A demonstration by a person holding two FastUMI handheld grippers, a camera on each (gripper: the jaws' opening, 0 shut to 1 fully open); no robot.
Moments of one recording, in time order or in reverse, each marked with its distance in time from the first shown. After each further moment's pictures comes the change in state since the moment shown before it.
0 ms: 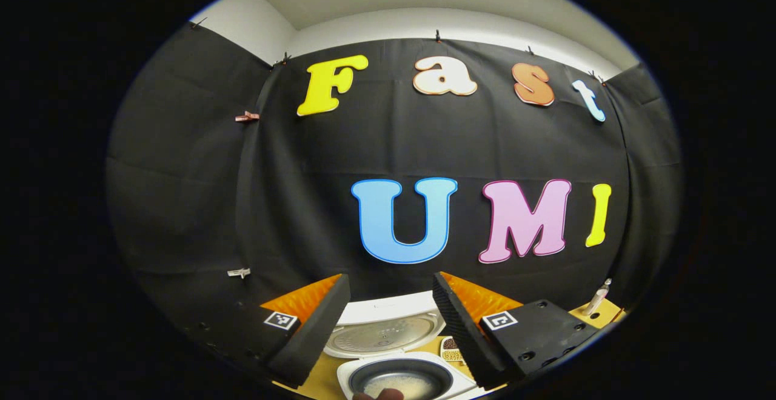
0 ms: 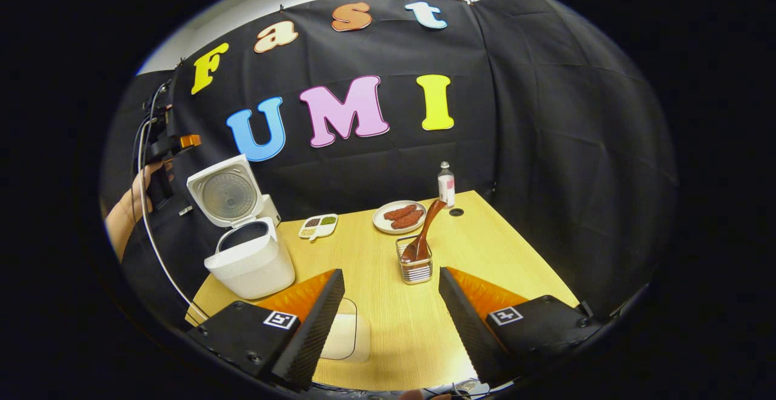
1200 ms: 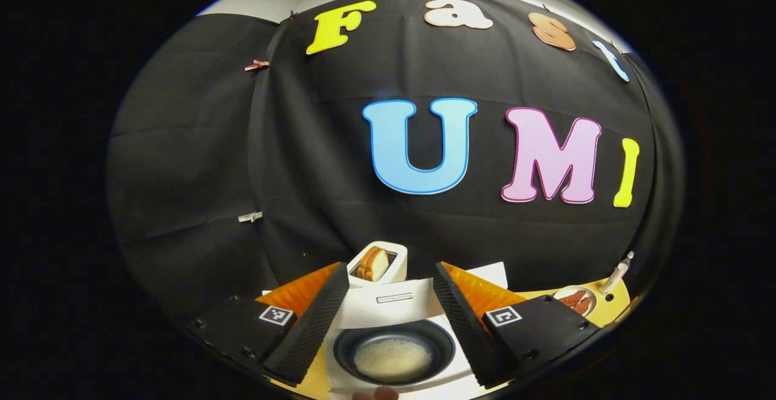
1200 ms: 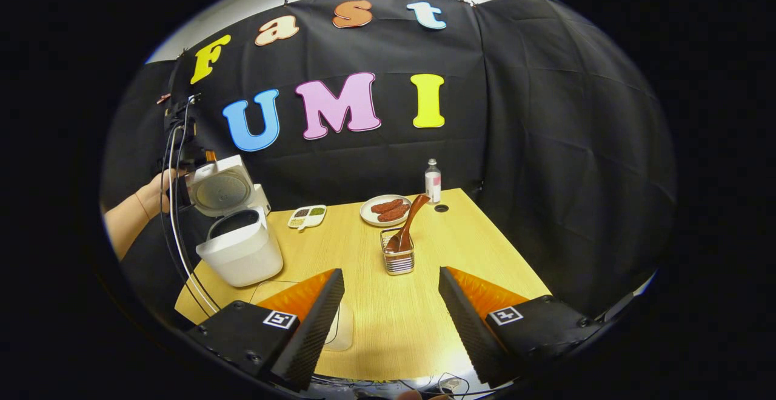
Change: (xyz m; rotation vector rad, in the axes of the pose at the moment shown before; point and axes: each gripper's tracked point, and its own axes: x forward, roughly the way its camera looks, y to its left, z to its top) left arm -0.015 -0.026 -0.121 0.002 0.298 0.137; right arm -0.018 -0.021 0.000 -0.046 0.025 -0.032
